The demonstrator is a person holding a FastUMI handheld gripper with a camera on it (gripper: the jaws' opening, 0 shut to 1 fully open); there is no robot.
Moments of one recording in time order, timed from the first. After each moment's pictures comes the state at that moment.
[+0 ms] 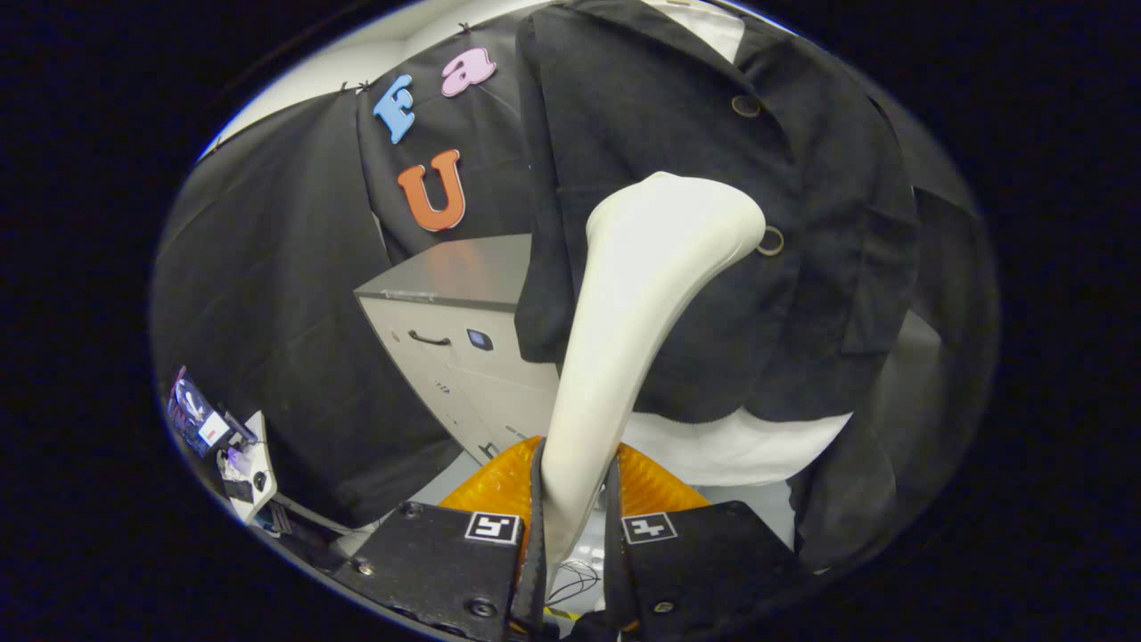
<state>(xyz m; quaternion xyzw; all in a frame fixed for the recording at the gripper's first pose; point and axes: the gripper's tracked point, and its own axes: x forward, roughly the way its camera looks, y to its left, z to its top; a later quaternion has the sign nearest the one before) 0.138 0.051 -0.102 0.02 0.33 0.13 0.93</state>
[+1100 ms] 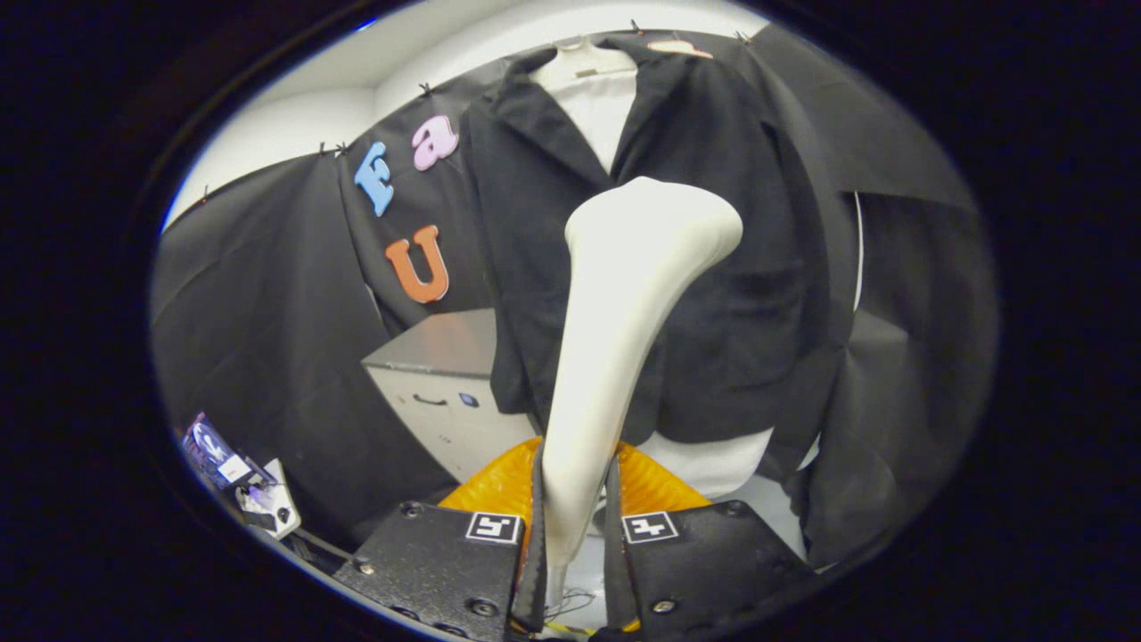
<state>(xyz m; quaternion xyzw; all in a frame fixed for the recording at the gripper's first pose) 0.105 -0.041 0.040 0.06 0.21 0.10 0.97</state>
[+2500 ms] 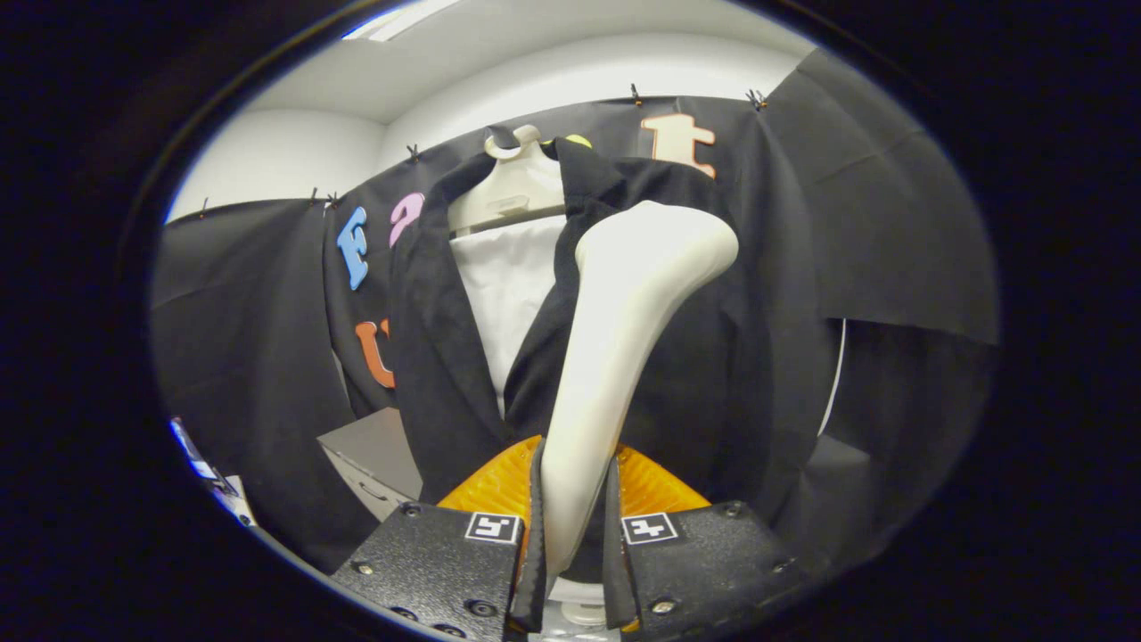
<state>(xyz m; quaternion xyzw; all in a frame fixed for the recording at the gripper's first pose) 0.215 -0.136 0.169 0.04 0.10 0.09 0.99</state>
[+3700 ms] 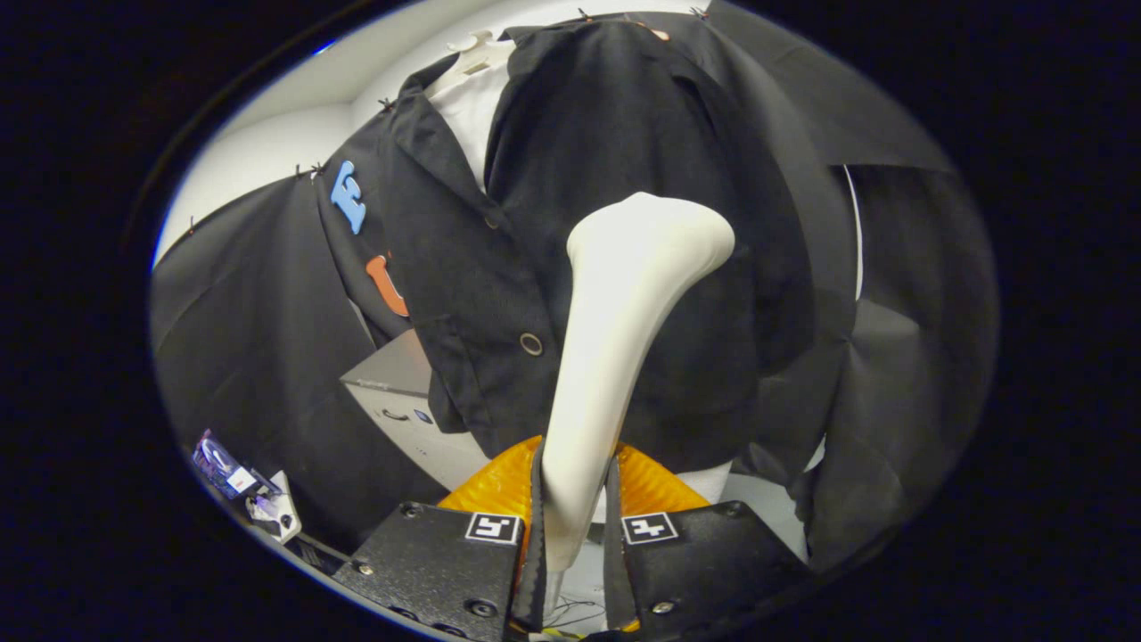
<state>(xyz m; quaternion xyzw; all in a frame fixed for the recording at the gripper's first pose) 0.167 -0.122 -0.022 0.11 0.25 0.12 0.95</state>
